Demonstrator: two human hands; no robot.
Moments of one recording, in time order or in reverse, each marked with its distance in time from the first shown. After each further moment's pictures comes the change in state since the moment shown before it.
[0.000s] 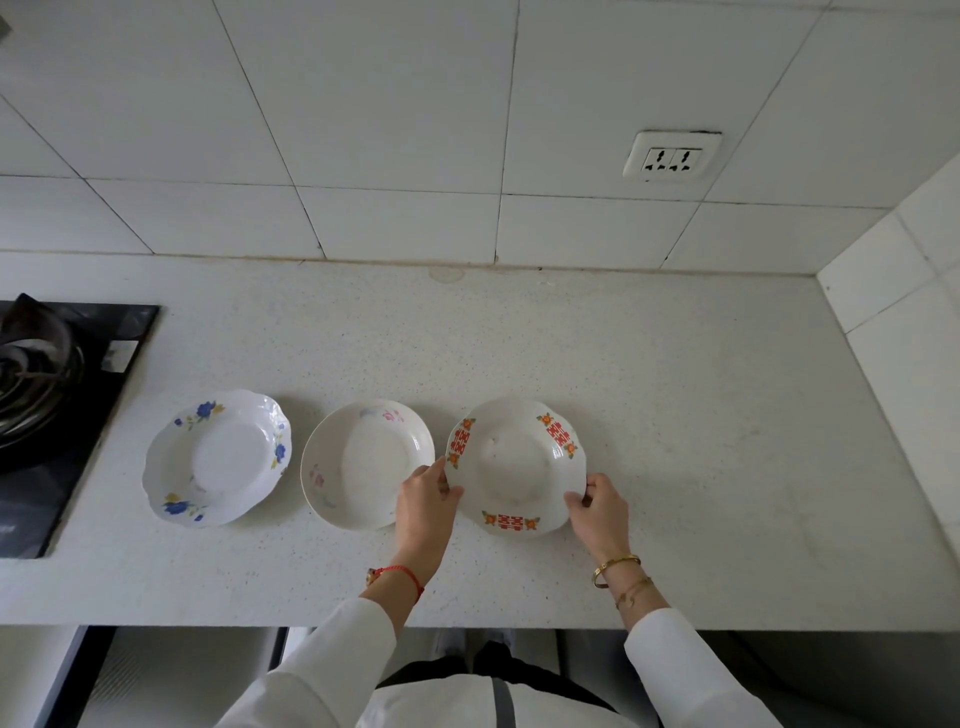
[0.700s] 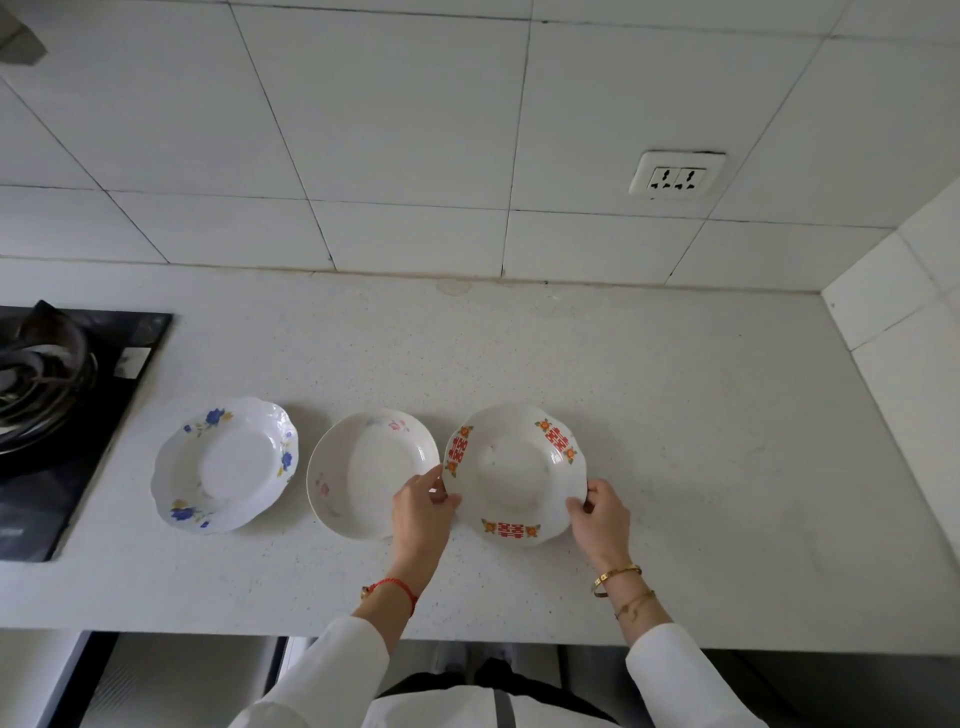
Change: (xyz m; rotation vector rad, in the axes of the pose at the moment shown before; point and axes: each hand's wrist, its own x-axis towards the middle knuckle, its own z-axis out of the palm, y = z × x) left_hand 0.001 0.002 -0.010 -0.161 0.058 -0.096; right_hand -0.001 -0.014 -0.001 0.029 0.035 -0.024
